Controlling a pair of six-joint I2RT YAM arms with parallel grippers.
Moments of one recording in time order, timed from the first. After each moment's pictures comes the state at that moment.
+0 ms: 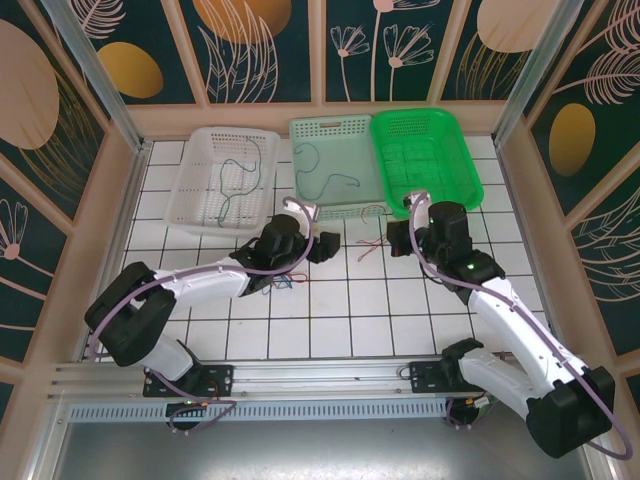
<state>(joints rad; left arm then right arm) -0.79 1.55 0.77 0.36 0.07 -0.43 0.41 0.93 0.74 -0.31 -0.21 0.24</state>
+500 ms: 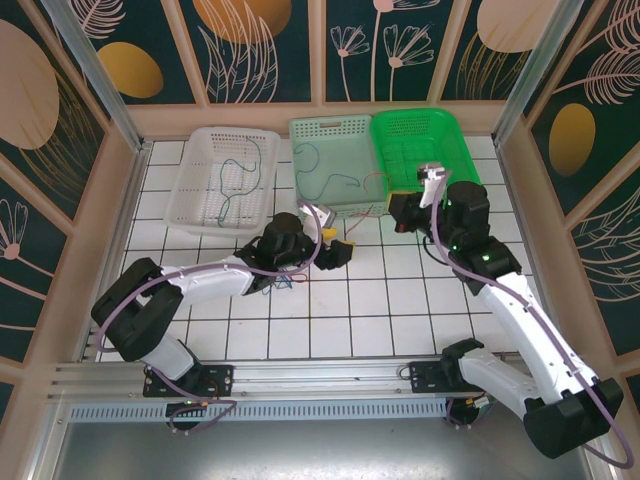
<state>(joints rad) -0.80 1.59 0.79 0.44 0.29 -0.34 0.38 0.93 0.93 -0.30 -0.28 0.33</state>
